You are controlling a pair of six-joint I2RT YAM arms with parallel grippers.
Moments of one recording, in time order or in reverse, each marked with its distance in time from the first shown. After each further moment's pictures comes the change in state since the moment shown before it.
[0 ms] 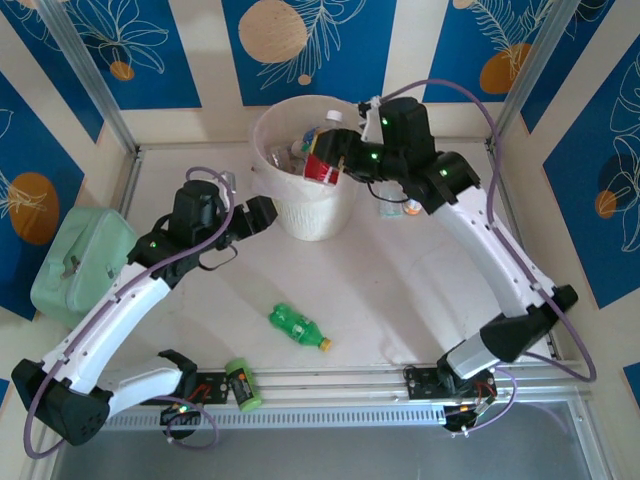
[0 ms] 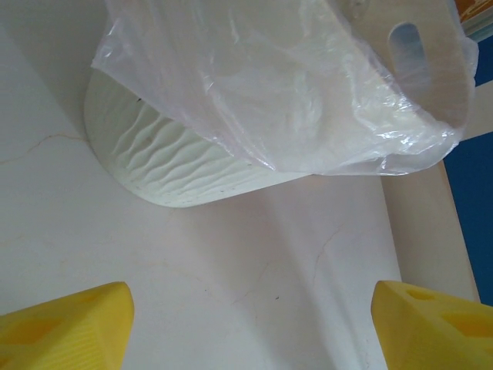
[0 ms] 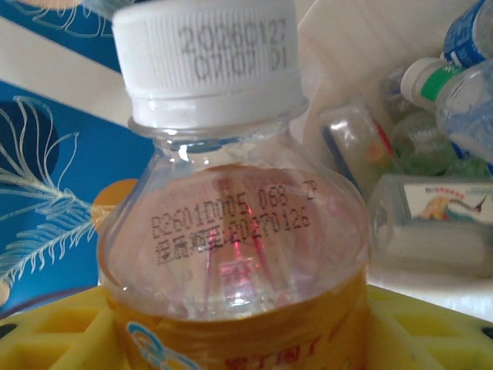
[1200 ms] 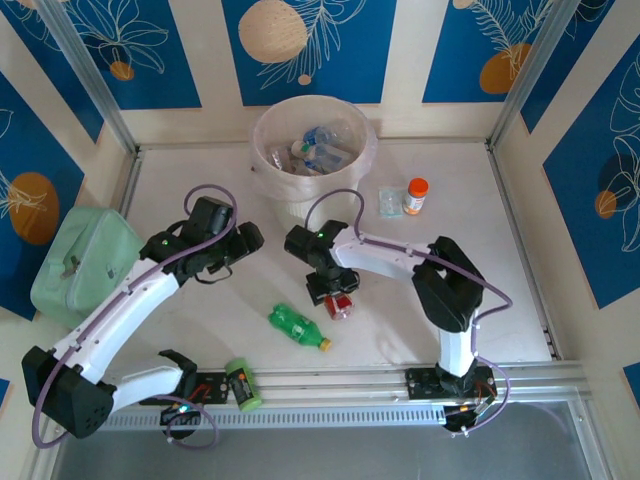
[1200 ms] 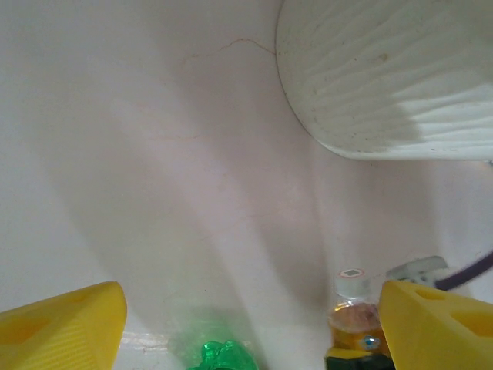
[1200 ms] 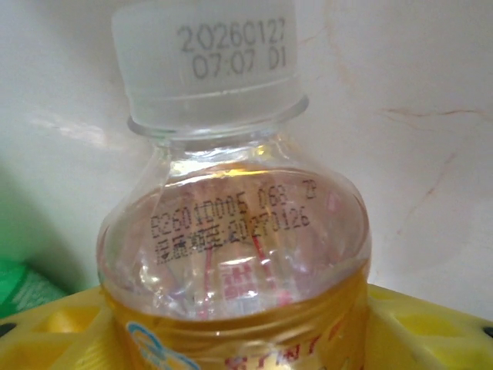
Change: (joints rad) left arm 0.018 0.045 -0.059 -0.263 -0.172 -0.104; right arm 0.392 0.261 -0.488 -0.409 0.360 -0.266
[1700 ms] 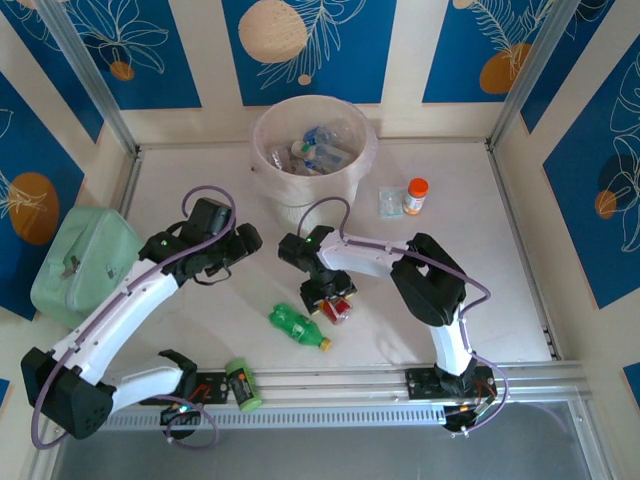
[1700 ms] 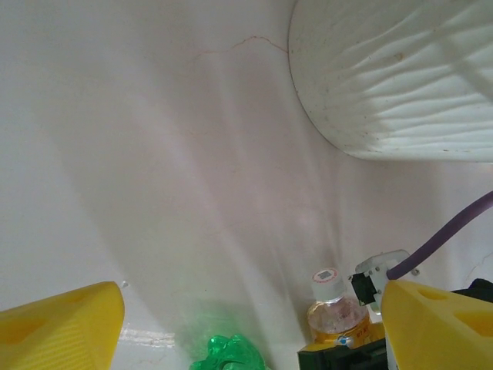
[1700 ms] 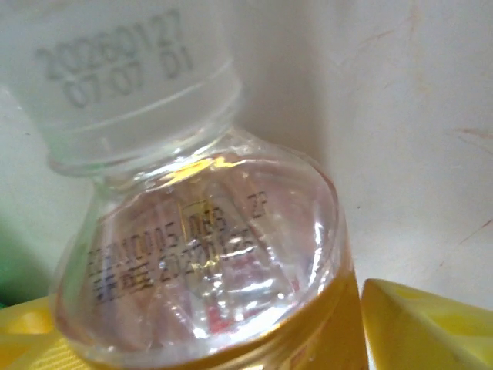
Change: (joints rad) left arm -0.001 -0.005 -0.003 -0.032 -0.011 -0.031; right arm 0.007 0.134 0.032 -0.008 -0.017 -0.050
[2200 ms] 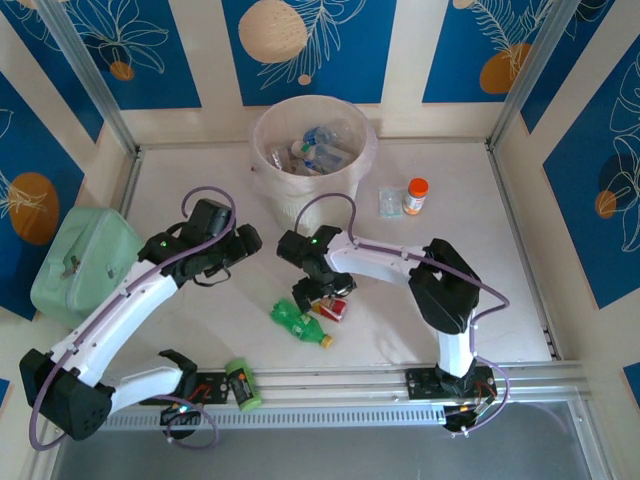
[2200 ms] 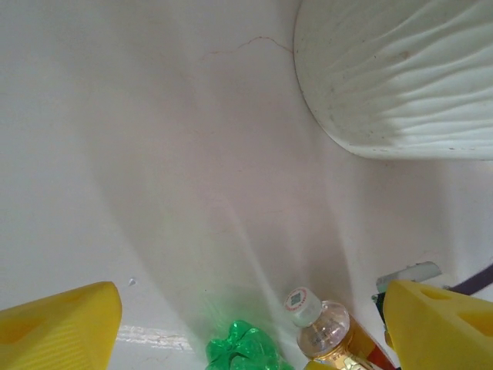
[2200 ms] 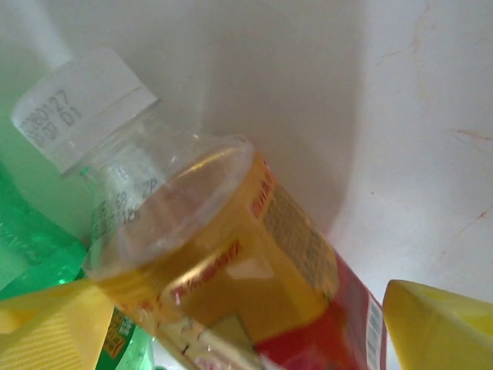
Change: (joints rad) left arm -0.006 -0.010 0.001 -0.017 -0.018 0.001; right arm 0.034 -0.068 -0.012 0.029 0.001 -0.002
